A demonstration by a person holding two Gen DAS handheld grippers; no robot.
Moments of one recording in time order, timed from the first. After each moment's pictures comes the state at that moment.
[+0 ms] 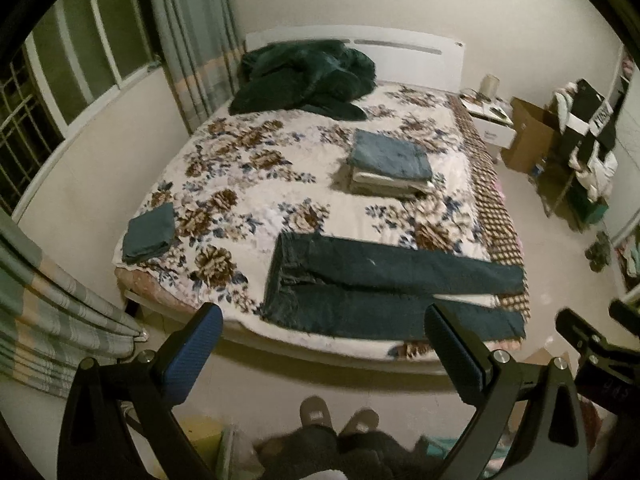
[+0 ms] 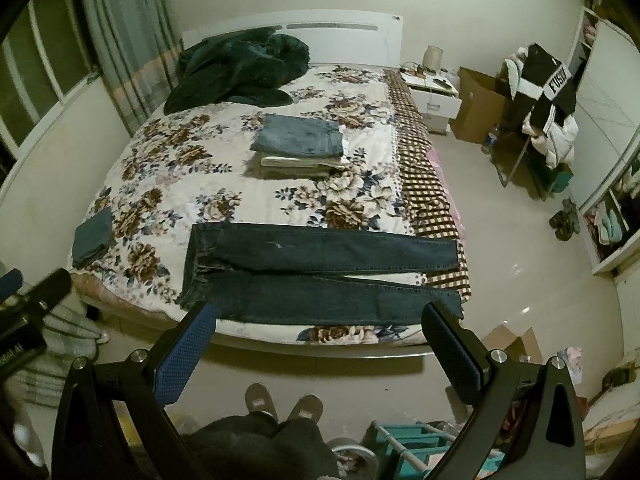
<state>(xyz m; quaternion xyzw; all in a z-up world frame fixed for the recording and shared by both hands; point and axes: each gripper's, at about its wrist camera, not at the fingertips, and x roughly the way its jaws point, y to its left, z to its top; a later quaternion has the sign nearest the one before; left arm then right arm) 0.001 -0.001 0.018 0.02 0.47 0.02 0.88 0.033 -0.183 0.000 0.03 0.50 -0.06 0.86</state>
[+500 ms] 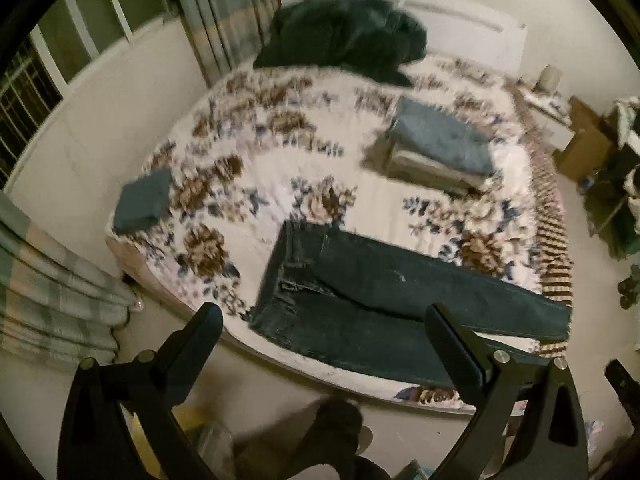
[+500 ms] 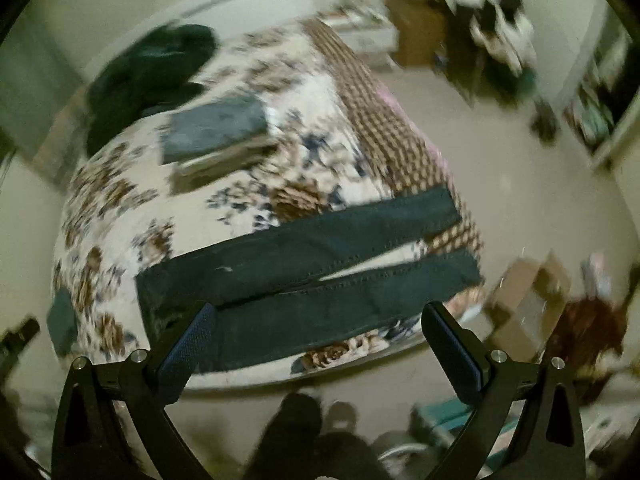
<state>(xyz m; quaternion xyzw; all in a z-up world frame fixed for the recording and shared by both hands) 0.170 -0.011 -0.148 -0.01 0.53 0.10 0.84 0.185 -0.323 -0.195 0.18 0.55 -0.17 0.80</state>
